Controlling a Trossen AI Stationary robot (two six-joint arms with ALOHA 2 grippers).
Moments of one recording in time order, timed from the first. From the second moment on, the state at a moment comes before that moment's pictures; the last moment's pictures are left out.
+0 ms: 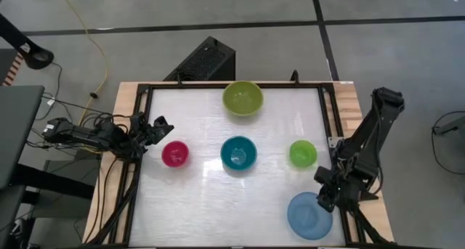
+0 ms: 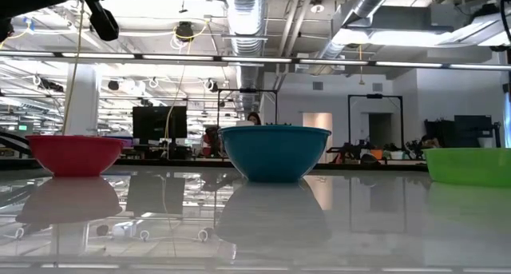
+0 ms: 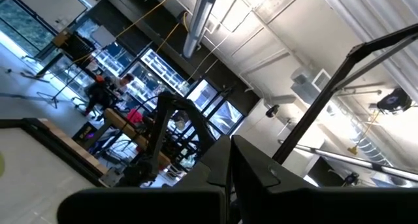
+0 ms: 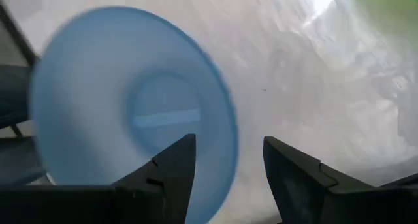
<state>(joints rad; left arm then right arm) -0.17 0.39 0.15 0.82 -0.30 -0.61 1.09 1.07 0.71 -0.86 0.21 1.70</state>
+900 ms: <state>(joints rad) -0.17 0.39 0.15 0.81 -0.32 -0.63 0.88 0.98 0.46 -0.15 0.42 1.37</state>
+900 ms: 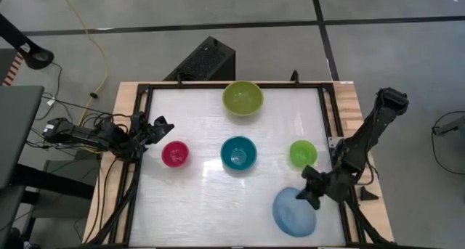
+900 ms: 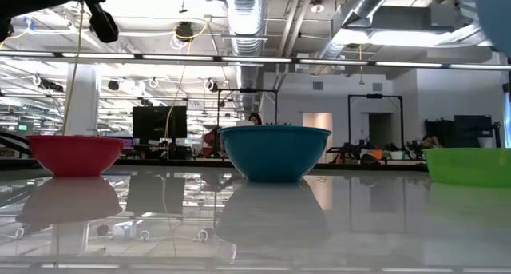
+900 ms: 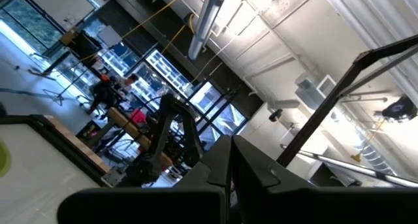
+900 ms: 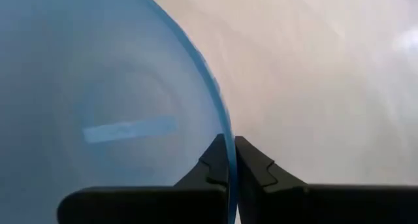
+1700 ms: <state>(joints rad) -0.17 0.39 0.15 0.80 -0.35 -0.64 -0.47 1.25 0.87 0.14 -0.39 0.55</state>
